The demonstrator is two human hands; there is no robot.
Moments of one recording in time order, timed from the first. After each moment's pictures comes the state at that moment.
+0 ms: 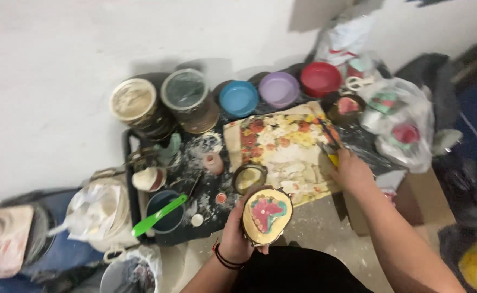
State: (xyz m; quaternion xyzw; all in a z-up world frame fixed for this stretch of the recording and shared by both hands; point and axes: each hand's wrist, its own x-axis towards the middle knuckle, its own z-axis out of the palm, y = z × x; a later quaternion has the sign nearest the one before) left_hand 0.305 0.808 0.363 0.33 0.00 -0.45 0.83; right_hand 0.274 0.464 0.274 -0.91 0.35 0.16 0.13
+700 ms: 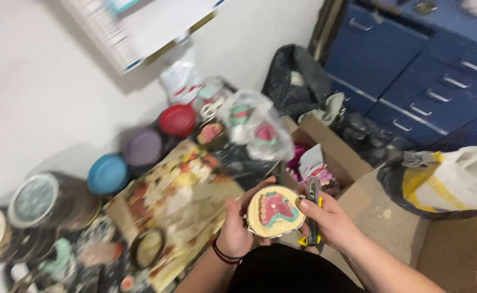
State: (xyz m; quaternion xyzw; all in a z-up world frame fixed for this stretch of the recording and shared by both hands) left_hand 0.229 0.569 0.368 0.35 -0.21 -0.62 0.67; right_hand 0.052 0.438 0.372 -0.58 0.23 -0.19 0.76
